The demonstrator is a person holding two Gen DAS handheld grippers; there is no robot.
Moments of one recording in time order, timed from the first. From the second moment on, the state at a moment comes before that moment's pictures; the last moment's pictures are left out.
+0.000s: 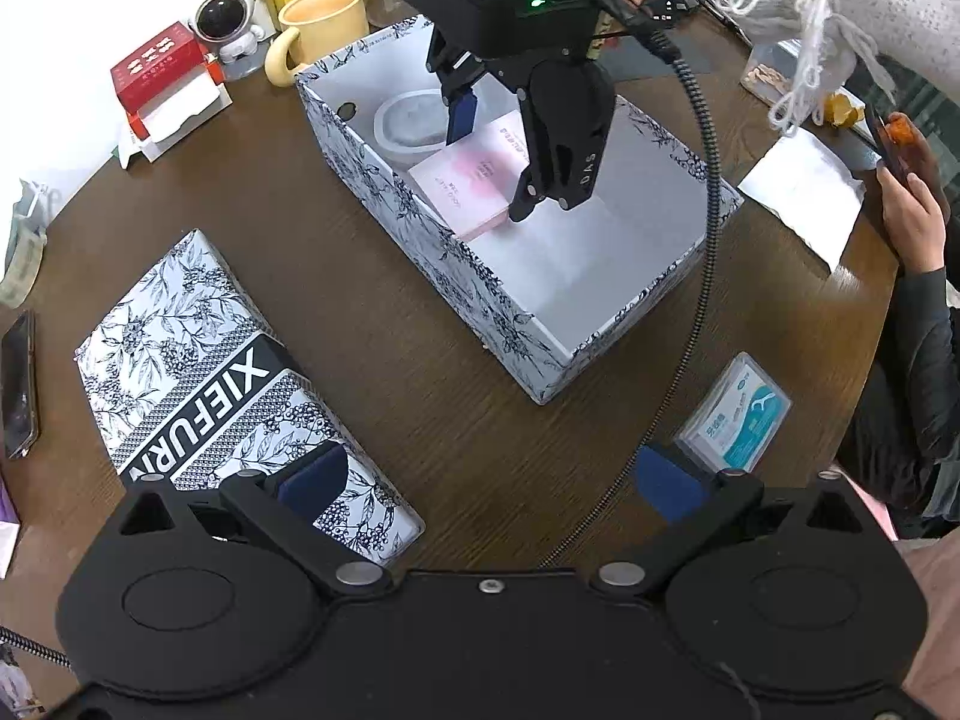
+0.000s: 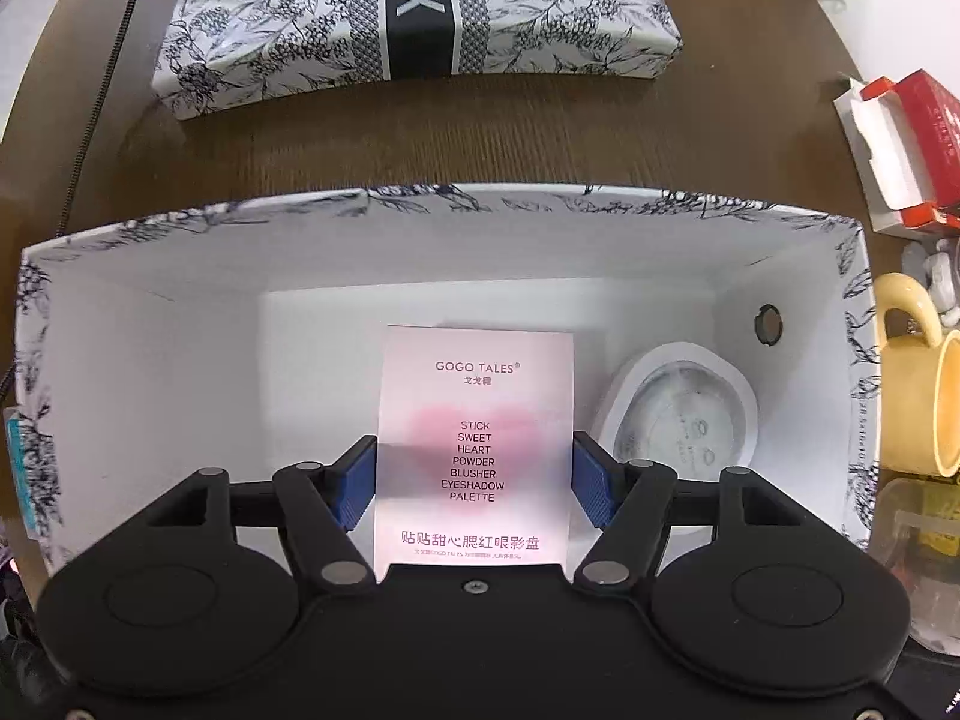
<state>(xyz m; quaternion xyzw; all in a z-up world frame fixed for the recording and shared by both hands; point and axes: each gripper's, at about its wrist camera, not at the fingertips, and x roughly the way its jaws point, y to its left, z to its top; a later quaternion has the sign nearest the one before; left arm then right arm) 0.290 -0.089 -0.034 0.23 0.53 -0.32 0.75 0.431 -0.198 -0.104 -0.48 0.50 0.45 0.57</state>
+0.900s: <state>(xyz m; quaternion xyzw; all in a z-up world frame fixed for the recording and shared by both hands) 0.285 -0.079 -0.051 0.23 0.54 -0.32 0.74 0.444 -0.201 -0.132 -0.49 0.51 0.44 0.56</state>
